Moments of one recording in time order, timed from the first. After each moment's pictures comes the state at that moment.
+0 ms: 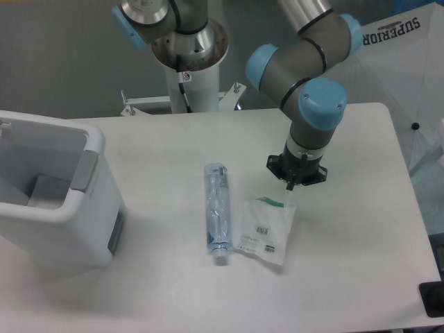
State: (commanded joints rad) arm 2.70 -1.88 -1.67 -1.09 1.52 0.91
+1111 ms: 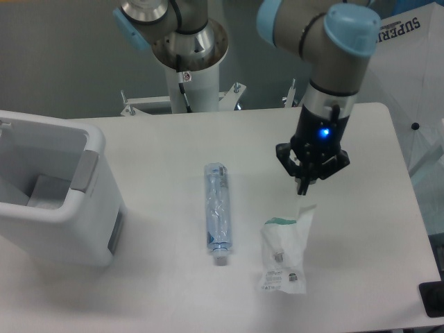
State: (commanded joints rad) arm 2.64 -1.72 -1.57 -1.09 1.18 0.67
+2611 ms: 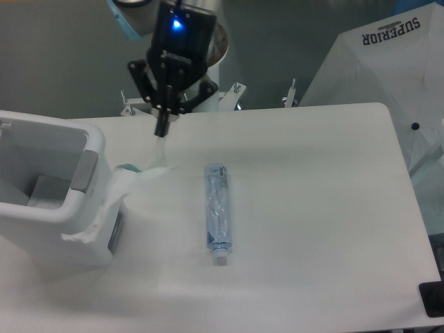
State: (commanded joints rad) arm 2.39 -1.47 -1.62 -1.08 1.06 0.63
